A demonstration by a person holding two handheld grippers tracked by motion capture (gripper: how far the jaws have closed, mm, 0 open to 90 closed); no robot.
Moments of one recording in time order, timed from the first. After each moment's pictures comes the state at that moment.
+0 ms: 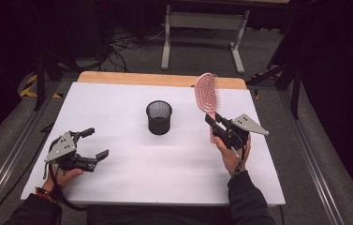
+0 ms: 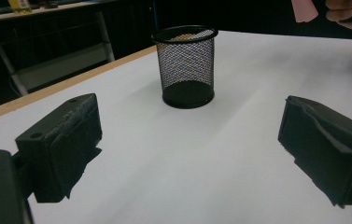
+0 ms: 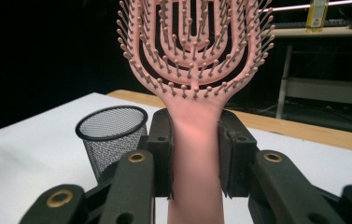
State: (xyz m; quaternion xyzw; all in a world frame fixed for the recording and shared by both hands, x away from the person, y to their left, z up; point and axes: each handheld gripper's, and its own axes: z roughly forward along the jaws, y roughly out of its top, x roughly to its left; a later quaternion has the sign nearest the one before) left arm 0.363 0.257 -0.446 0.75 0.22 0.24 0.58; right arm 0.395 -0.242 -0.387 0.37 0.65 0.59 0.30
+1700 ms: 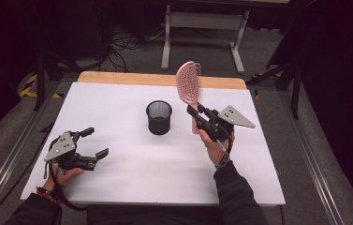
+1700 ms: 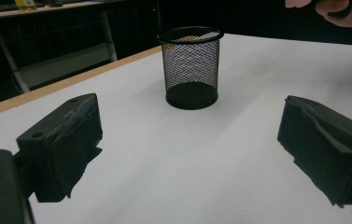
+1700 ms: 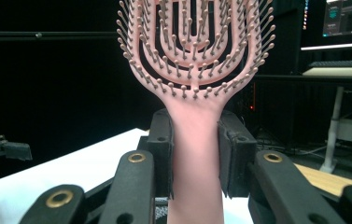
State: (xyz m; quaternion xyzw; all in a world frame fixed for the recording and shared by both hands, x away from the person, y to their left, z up) left arm 0.366 0.257 -0.449 0.74 0.24 0.23 0.58; right arm 0.409 -0.196 -0.368 0.30 0.63 0.66 0.27
